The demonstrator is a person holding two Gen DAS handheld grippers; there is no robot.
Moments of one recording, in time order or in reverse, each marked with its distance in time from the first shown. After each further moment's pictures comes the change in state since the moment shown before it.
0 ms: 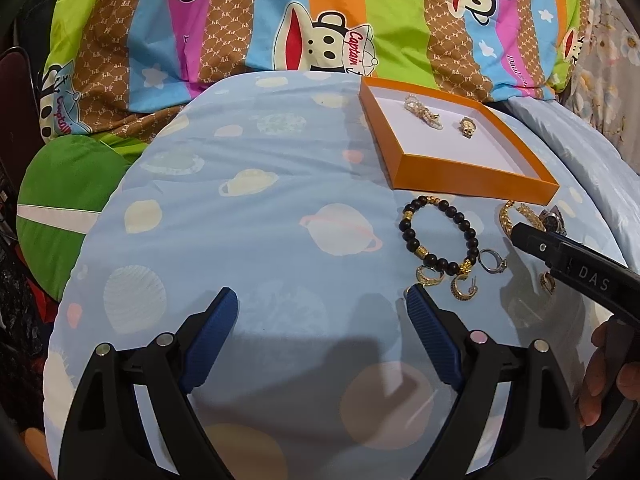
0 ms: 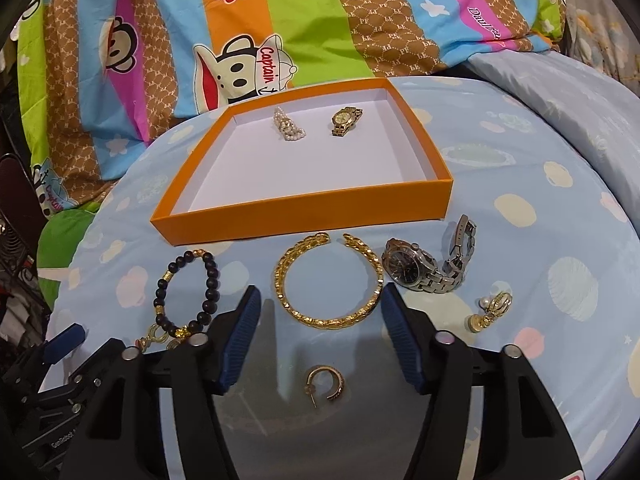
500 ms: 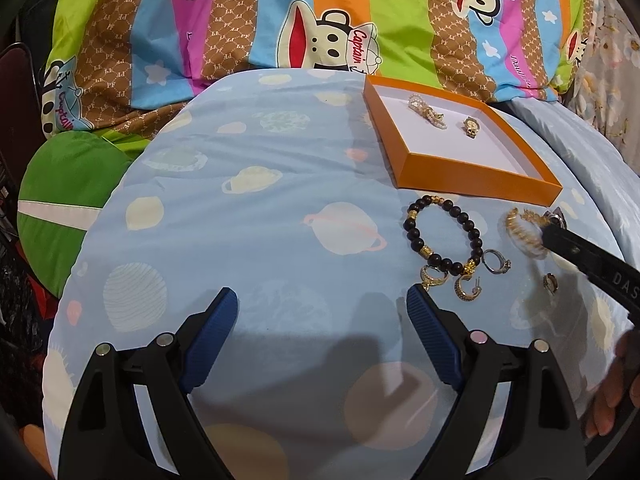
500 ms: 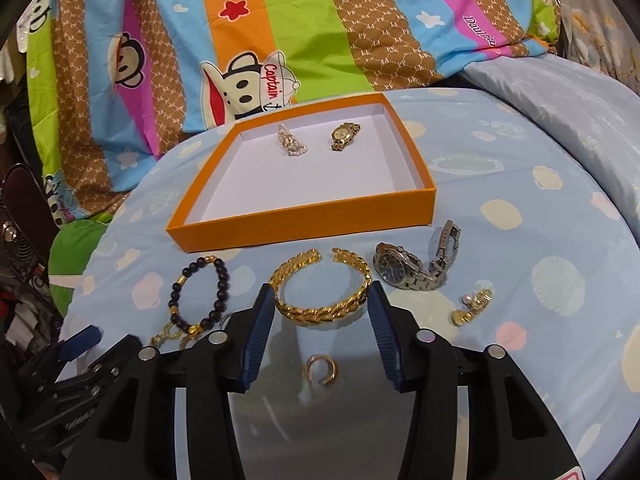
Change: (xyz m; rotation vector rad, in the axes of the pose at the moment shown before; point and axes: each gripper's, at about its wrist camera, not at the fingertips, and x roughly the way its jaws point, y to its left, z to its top) left arm 0.002 0.002 -0.001 -0.010 0.005 0.005; right arm -0.027 -0.010 -0.008 0.005 -0.032 0.047
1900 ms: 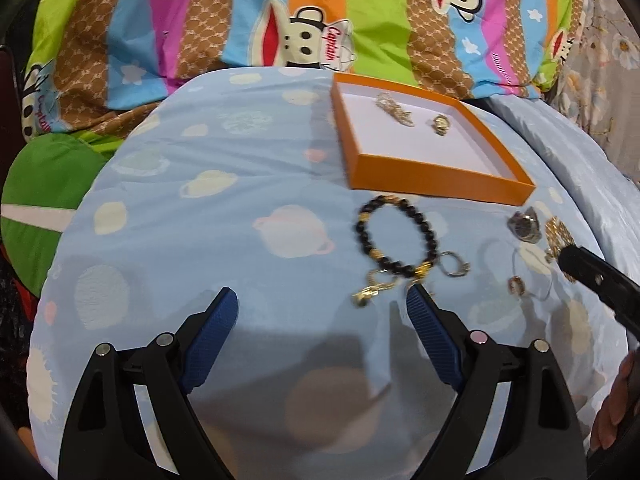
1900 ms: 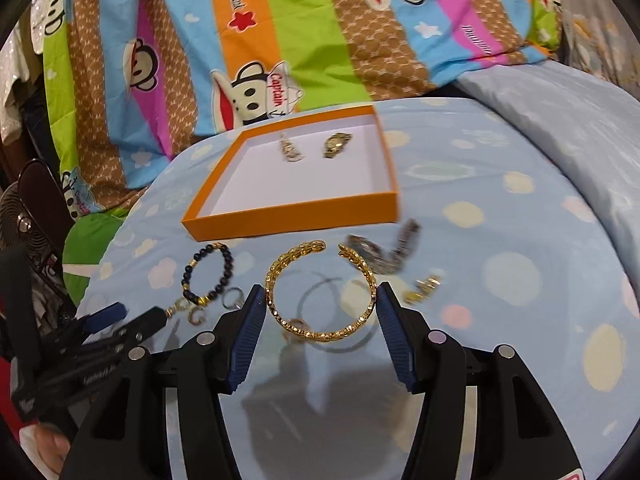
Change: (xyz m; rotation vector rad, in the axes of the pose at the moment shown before) left arm -0.002 -0.030 0.008 0.018 0.021 -0.075; right arm -0.044 -0.030 -0.004 -0.005 -0.027 0.020
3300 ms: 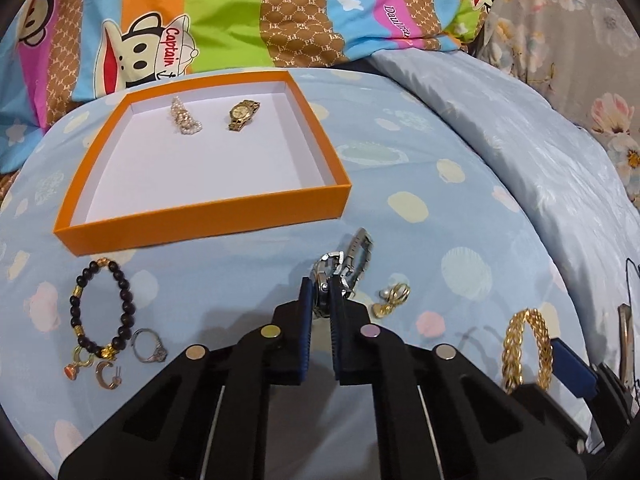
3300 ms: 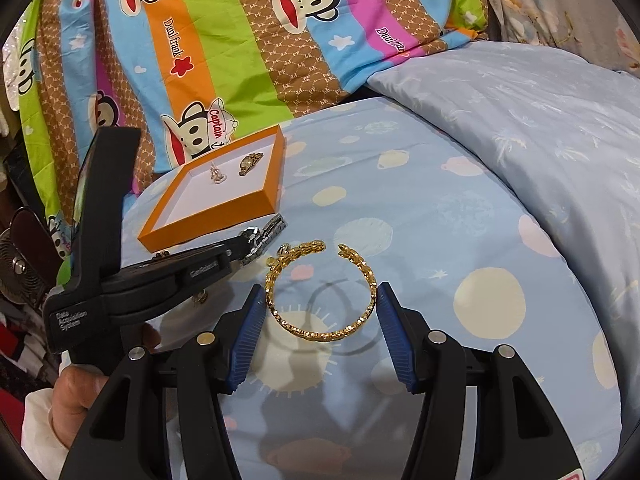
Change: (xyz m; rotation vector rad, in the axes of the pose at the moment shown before) left arm 0.041 -0.167 0.031 0.159 0.081 -0.185; right arm -0.046 -0.082 -0.030 0.135 -0.065 -0.045
